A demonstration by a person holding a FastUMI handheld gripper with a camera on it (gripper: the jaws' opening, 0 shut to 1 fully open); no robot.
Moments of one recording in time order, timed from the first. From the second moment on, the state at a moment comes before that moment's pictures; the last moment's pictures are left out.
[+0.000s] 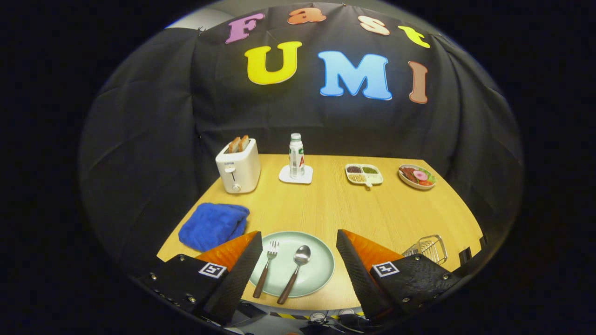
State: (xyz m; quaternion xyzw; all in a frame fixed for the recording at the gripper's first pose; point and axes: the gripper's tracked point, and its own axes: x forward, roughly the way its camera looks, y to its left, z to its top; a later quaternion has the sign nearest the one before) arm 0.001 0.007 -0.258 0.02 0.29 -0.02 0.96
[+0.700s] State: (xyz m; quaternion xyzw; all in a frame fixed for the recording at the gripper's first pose) arm -0.002 0.014 -0.400 0.07 0.47 -0.05 0.88
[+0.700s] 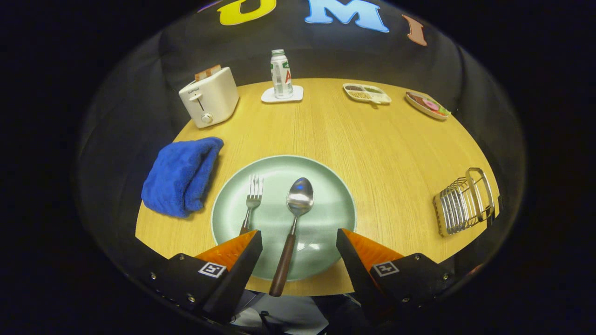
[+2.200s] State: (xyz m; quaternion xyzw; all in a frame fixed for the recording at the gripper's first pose) arm 0.021 0.013 -0.418 0.07 0.49 -0.07 0.86
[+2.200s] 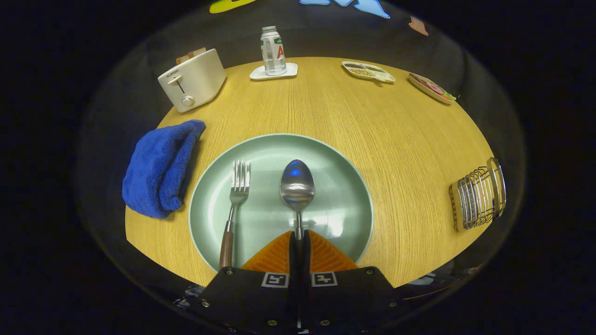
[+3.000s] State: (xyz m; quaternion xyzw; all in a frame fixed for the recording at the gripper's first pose) arm 0.018 -0.071 -0.326 0.09 0.42 -0.19 0.88
